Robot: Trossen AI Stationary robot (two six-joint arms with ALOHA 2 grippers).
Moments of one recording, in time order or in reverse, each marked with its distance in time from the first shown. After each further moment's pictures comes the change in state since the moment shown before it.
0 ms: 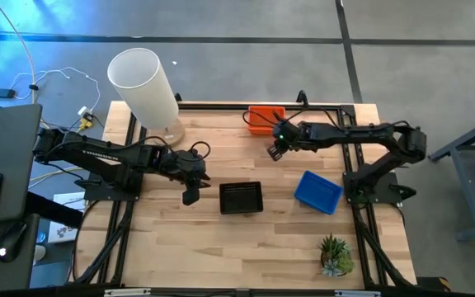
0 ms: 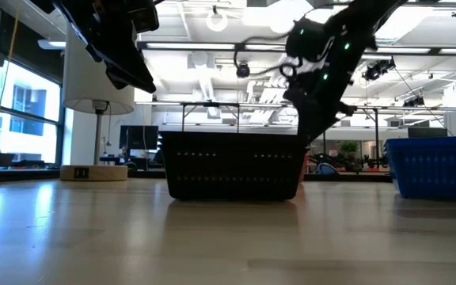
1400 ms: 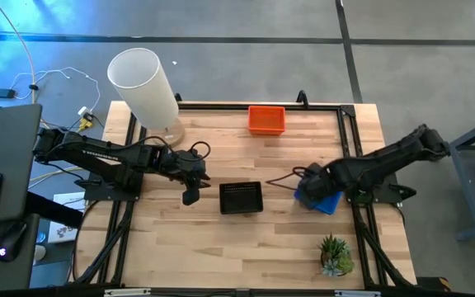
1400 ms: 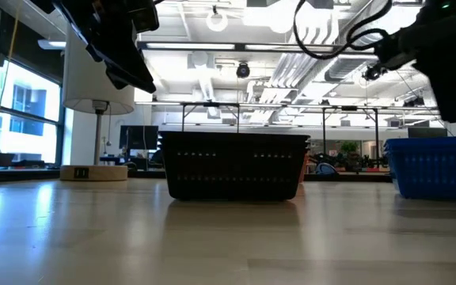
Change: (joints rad) left arm 0.000 0.000 0.000 0.000 0.000 0.000; right arm 0.617 -0.215 -0.002 -0.712 -0.251 0.768
